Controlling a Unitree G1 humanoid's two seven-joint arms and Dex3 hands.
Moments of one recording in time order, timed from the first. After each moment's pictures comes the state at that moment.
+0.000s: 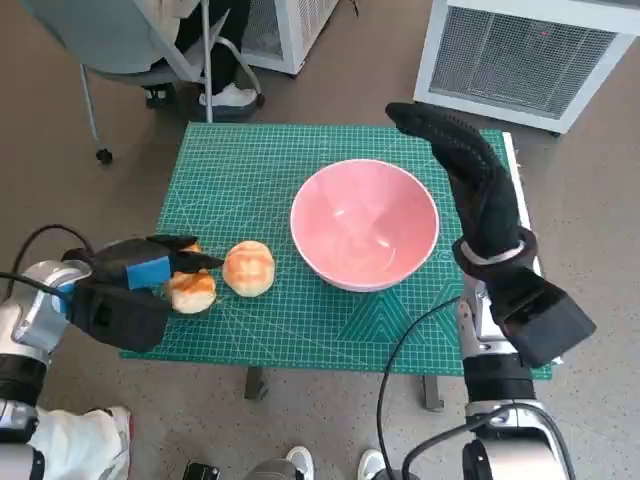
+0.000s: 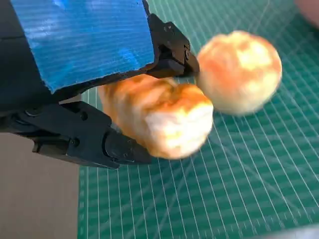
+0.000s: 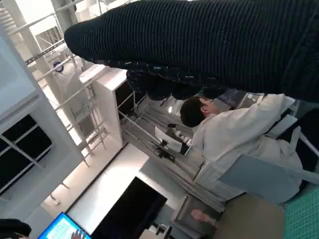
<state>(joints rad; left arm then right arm) -0.64 0.85 -0.31 0.80 0.50 -0.68 -0.55 -0.75 -0.09 -0.09 0.63 0.20 -0.90 0.44</state>
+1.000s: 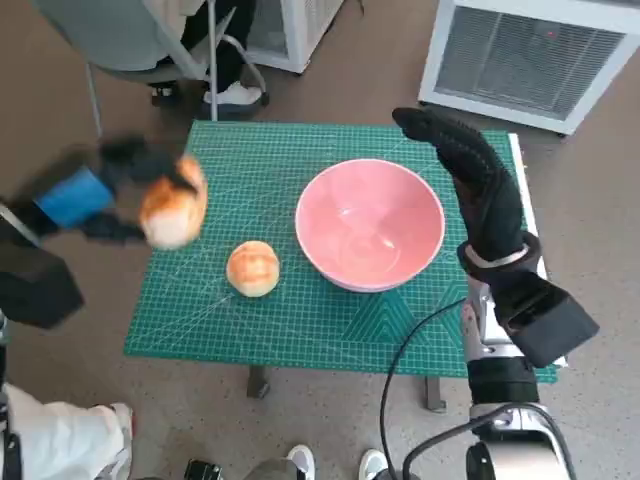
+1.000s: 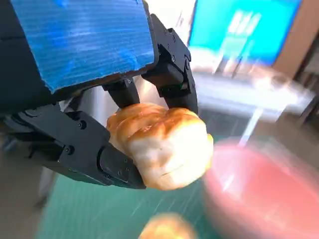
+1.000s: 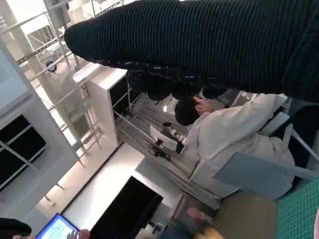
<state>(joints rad) -0.76 0.84 0.00 0.49 0.04 -0.64 -0.59 -0.73 -0.11 -0.09 0.65 0.20 -0.90 0.44</state>
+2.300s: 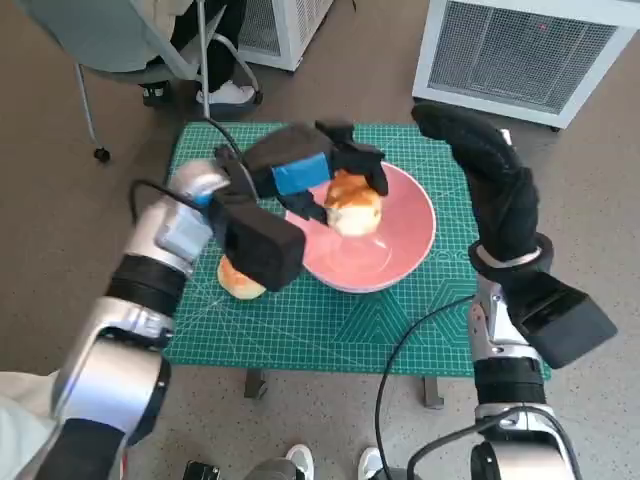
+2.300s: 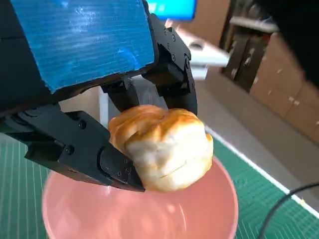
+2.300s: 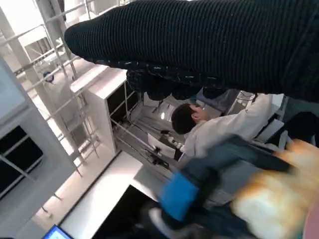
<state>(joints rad) -1.13 0.33 -0.35 1.01 0.43 -0.66 -0.44 -0.72 -0.12 -0.12 0.64 0.26 -0.90 0.46</state>
